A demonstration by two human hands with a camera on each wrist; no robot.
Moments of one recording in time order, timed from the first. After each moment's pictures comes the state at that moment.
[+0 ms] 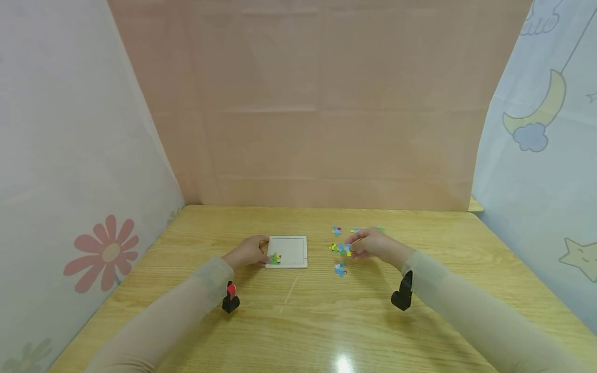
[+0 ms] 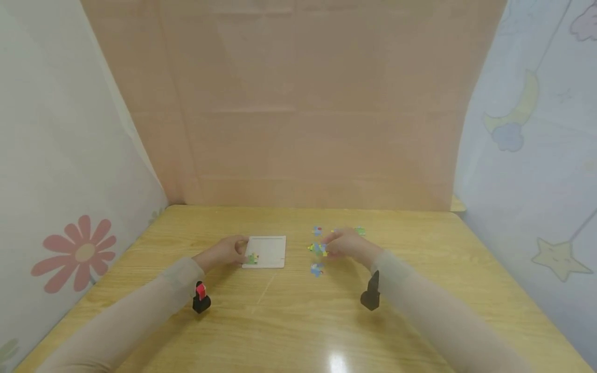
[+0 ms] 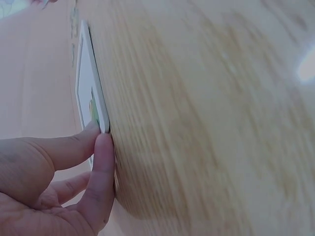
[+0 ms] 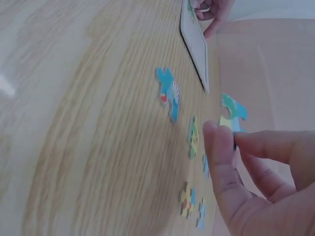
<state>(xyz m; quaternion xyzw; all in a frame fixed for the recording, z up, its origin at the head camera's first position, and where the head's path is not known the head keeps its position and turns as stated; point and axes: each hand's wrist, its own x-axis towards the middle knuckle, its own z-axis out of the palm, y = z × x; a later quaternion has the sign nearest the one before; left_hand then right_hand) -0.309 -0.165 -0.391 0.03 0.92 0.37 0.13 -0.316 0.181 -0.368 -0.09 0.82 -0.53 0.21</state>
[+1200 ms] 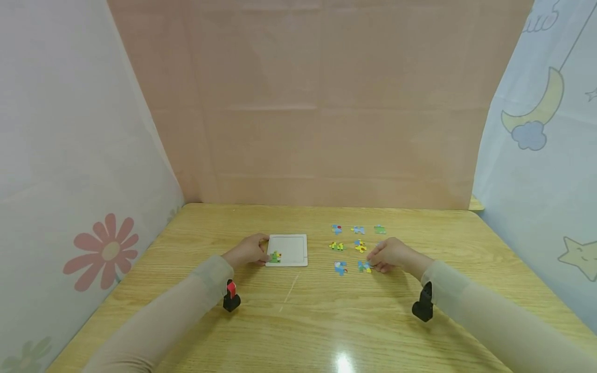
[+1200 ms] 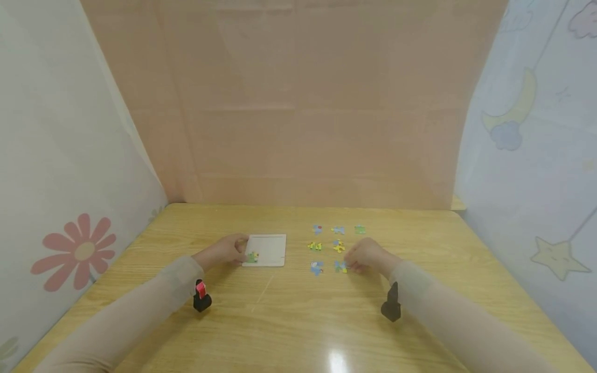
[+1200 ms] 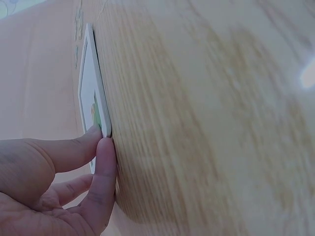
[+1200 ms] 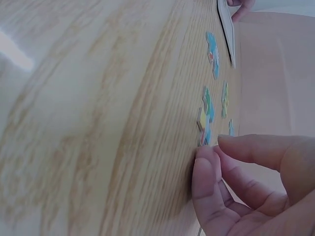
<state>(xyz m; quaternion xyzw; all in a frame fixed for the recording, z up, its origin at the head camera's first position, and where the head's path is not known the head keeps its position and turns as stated) -0.311 -0.163 -0.392 0.01 0.91 0.39 0.15 -0.296 0.218 -0.381 -0.03 0.87 -0.45 0.20</state>
